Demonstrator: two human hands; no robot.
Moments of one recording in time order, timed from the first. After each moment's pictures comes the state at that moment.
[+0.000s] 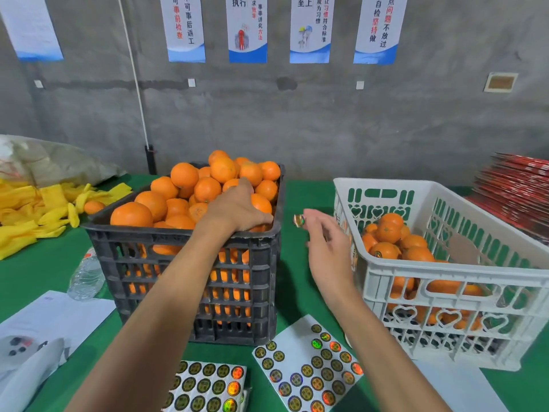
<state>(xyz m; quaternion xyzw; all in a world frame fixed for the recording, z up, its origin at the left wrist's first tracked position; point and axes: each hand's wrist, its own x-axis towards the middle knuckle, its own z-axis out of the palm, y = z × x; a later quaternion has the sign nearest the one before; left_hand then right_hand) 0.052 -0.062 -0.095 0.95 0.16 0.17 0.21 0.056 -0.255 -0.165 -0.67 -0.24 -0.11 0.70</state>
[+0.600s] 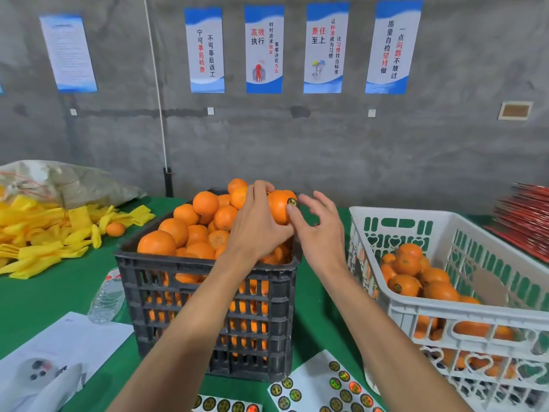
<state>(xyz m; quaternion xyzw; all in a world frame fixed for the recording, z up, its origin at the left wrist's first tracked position) 0.044 -0.073 -0.087 0.85 0.04 0.44 0.27 0.089 -0.203 -0.100 -0.72 -0.27 -0.20 0.61</state>
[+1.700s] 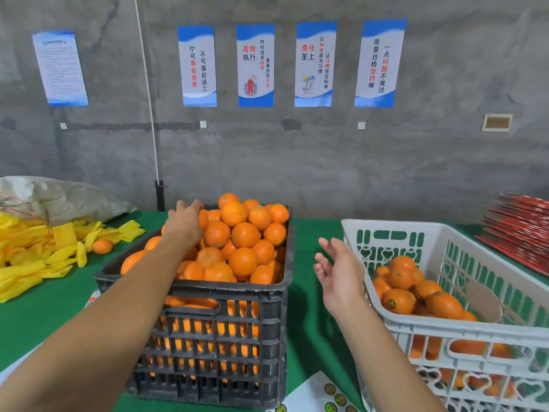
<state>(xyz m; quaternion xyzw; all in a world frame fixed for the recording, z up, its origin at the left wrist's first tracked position) 0.074 0.077 -0.075 0.92 0.29 0.25 0.07 0.114 -0.229 -0.127 -0.43 -0.01 0.04 0.90</state>
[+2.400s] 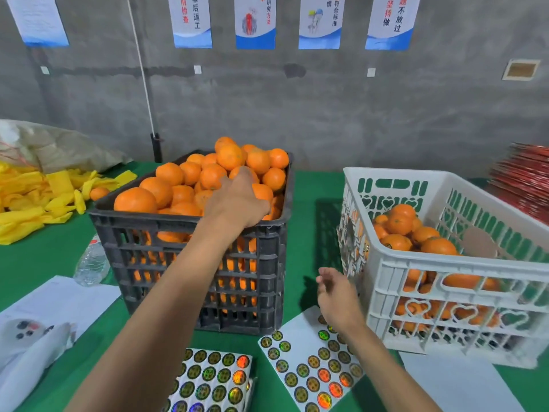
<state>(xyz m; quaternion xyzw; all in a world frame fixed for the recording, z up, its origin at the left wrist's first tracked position) 0.024 -0.075 -0.094 0.92 0.25 0.20 0.21 0.078 -0.277 -0.272 -0.88 -0.15 0.01 0.46</state>
